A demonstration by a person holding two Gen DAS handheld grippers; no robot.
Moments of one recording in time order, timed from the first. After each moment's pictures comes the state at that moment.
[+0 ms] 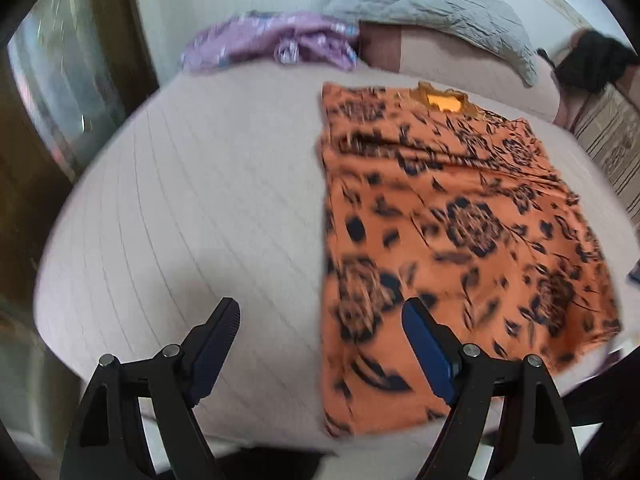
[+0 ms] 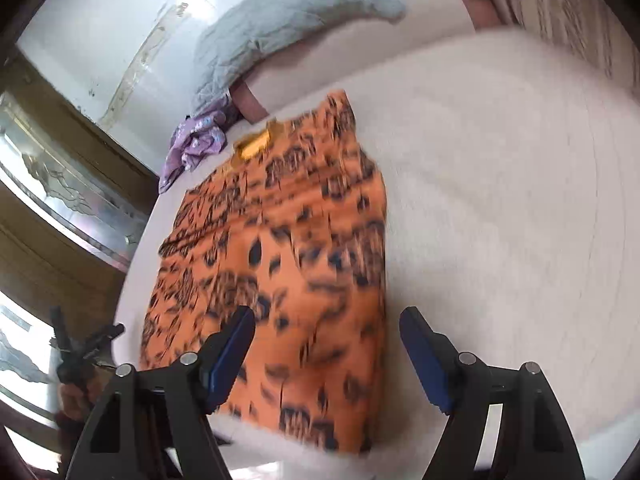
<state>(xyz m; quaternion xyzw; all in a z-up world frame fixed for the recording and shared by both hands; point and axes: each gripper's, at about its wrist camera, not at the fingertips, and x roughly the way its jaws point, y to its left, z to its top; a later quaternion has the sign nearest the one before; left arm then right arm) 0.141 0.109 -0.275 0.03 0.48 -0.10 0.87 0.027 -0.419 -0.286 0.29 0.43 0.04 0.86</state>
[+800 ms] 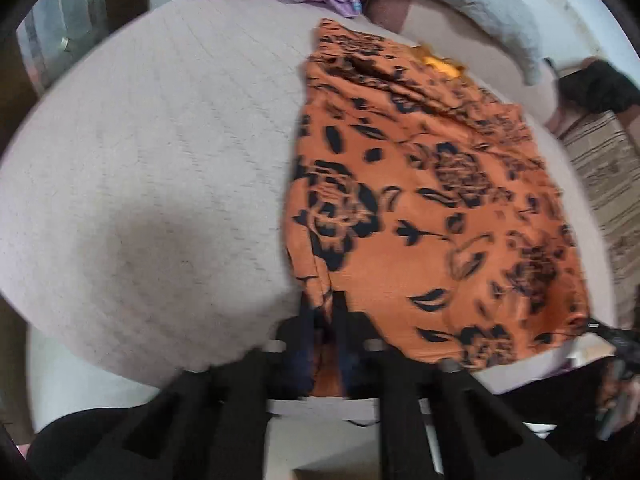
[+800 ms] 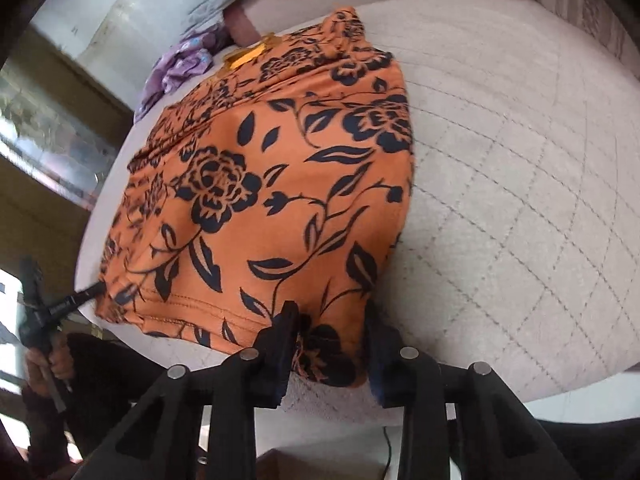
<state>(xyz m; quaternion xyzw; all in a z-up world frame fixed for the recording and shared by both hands) 0.132 0.114 -0.321 -0.06 0.55 -0.15 0.82 0.010 -0.352 -0.331 0.21 0.51 0.02 0.83</state>
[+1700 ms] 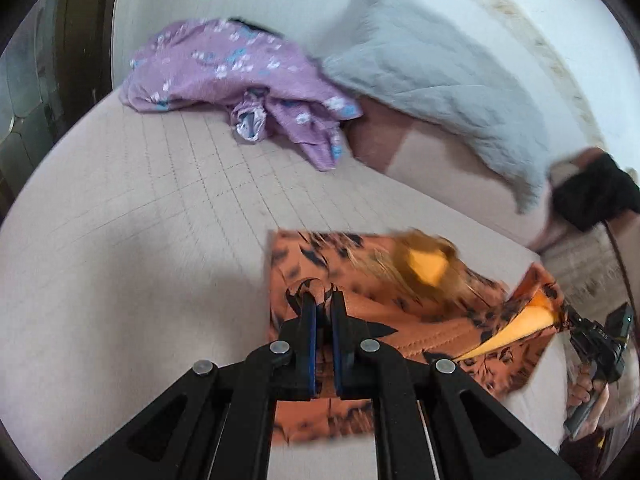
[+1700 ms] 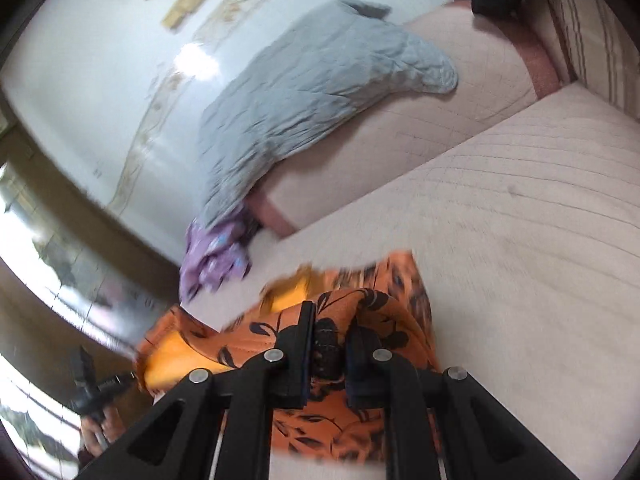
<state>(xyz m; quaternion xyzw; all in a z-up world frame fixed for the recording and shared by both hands) 0.420 0.073 -0.218 -0.12 0.48 -0.16 0.85 0.262 -0.471 -0.216 0.35 0.32 0.03 0.88</state>
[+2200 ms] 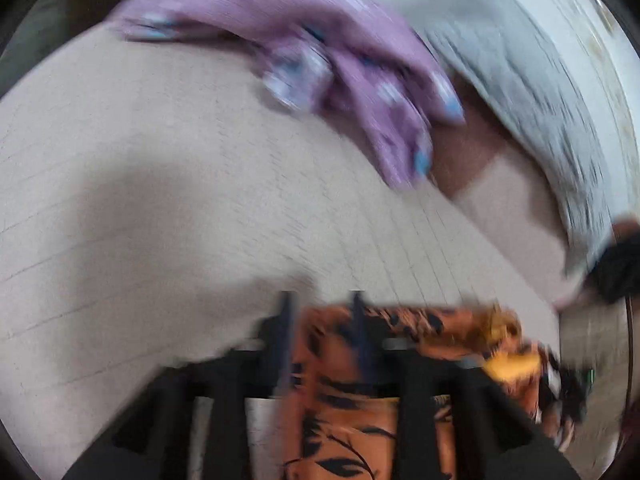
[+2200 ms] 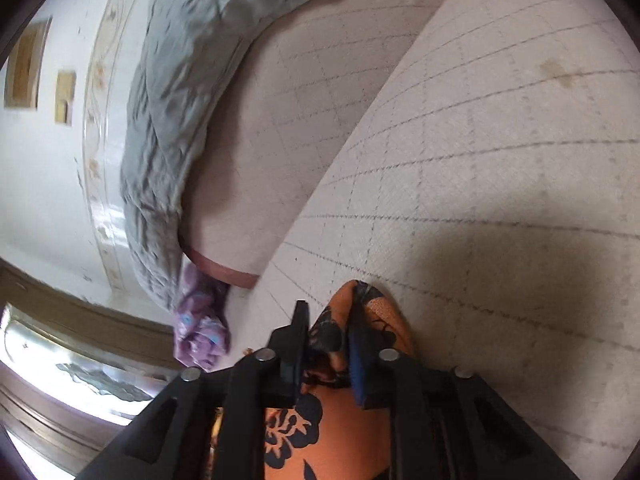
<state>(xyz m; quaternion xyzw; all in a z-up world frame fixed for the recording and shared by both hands) 0.520 0.084 -0.314 -0.22 0.49 -0.09 0.84 0.377 -0.531 -0.358 0.53 0.30 0.03 0.79</state>
